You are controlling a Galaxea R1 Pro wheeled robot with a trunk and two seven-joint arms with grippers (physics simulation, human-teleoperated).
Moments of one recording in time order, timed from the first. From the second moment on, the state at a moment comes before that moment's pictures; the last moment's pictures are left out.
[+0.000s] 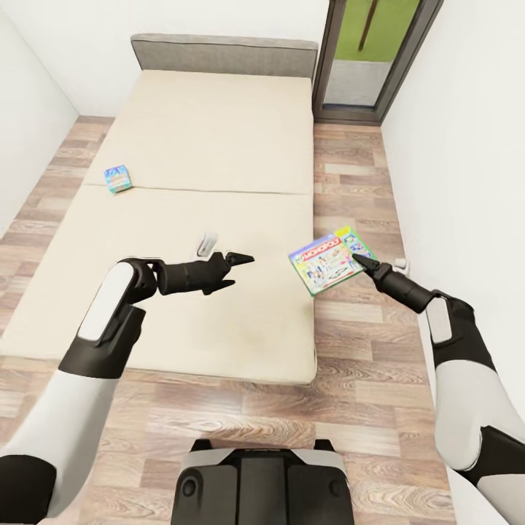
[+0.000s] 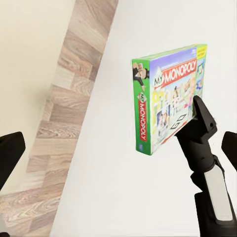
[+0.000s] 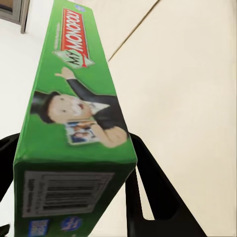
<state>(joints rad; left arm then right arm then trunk) -0.96 0.09 -0.22 -1.43 1.70 0.95 0.62 -1.01 -0.12 -0.51 -0.84 -0.29 0.72 0.89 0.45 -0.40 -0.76</state>
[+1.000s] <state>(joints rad) -0.73 0.08 -0.33 -1.47 1.70 0.93 0.61 -0.82 -0.12 -0.41 -1.00 -0.30 0.76 0.89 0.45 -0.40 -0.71</state>
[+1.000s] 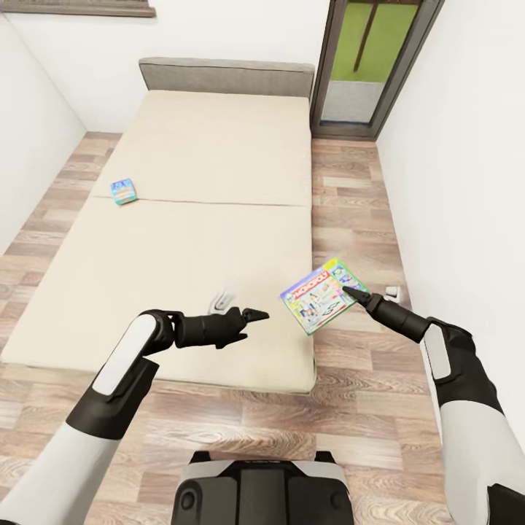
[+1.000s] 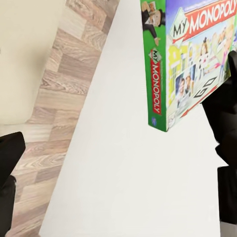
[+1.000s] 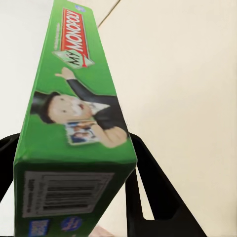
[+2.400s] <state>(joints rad) -0.72 0.08 -0.44 -1.47 1.71 0.81 0.61 -0.74 -0.11 -0.37 -1.02 -0.30 0.76 0.98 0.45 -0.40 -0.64</state>
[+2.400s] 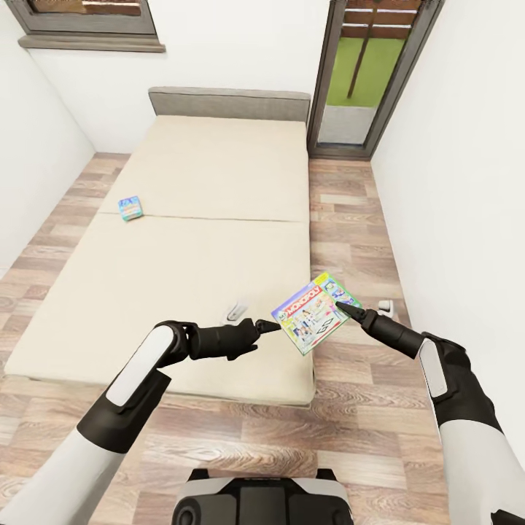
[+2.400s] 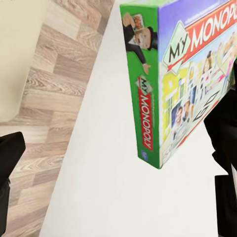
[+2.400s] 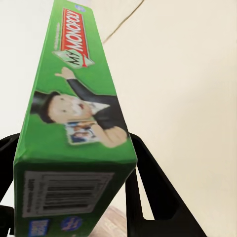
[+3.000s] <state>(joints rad) -0.71 0.08 -0.45 -1.47 1.71 0.78 0.62 -0.74 -0.11 -0.37 -1.02 -0.30 0.76 0.99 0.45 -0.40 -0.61</state>
